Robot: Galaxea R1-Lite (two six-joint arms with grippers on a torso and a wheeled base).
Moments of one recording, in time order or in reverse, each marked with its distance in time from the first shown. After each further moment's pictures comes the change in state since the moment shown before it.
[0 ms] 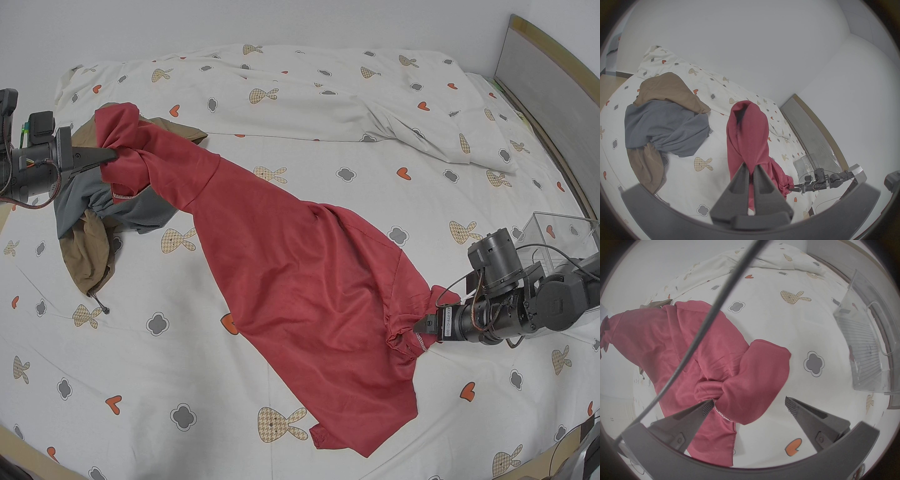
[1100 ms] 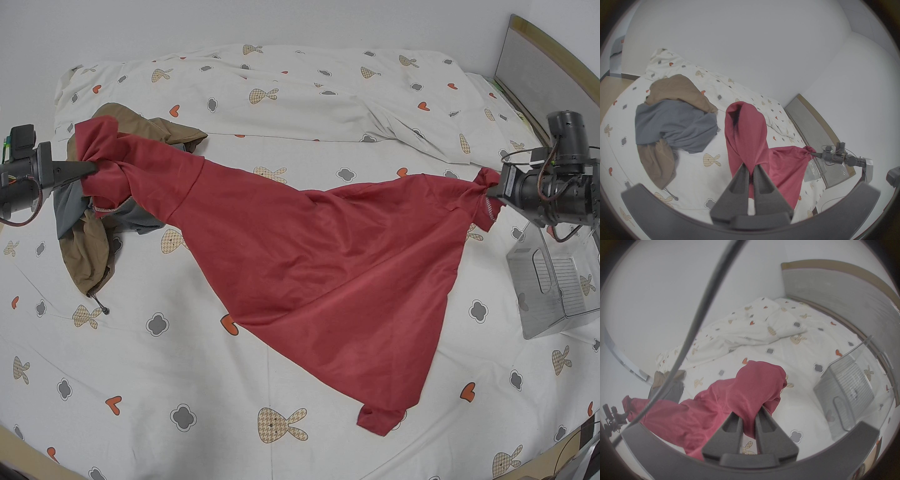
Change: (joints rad) left arm 0.065 -0.082 0.098 -0.002 0.000 0.030; right arm -0.231 -0.149 -0.423 0.096 0.063 -0.003
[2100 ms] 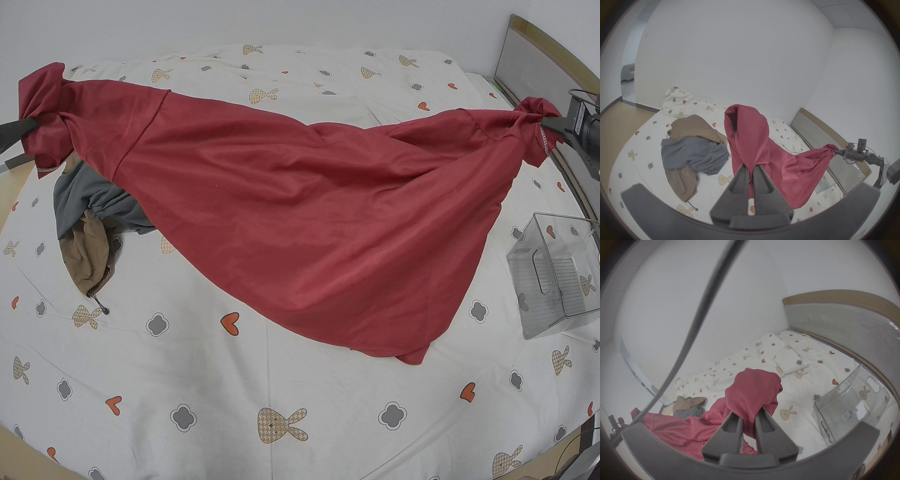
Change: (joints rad) left arm 0.071 -0.263 -0.001 0.006 0.111 -0.001; right arm -0.022 -0.274 -0.069 0.020 0.004 0.000
